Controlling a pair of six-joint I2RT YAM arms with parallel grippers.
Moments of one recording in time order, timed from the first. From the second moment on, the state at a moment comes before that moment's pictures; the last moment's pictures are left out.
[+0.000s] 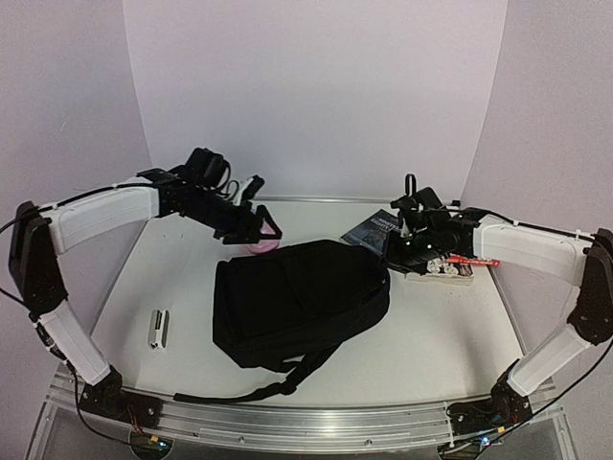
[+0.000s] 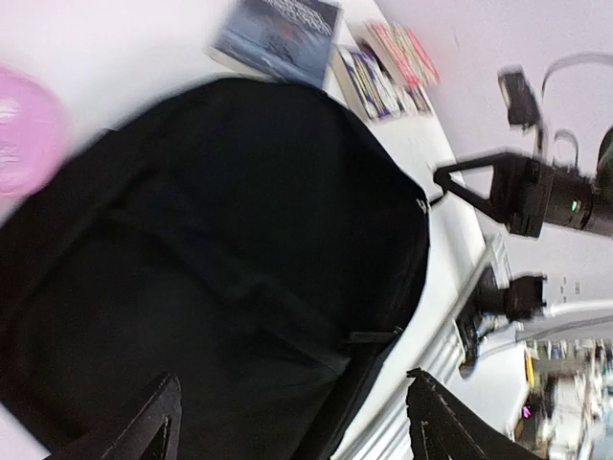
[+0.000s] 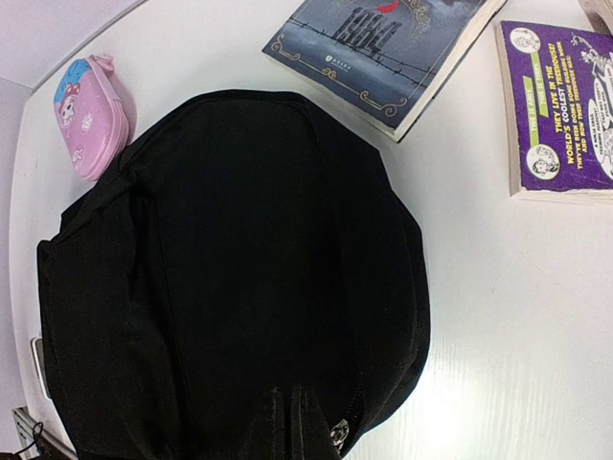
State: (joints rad) left arm -0.61 1.64 1.41 -0.57 0.53 -0.39; right arm 0.63 1.51 1.13 -0.52 0.05 0.77
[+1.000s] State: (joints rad) left arm -0.91 2.23 1.78 -0.30 0.75 -0.37; right arm 0.63 1.53 1.13 -0.48 0.05 0.80
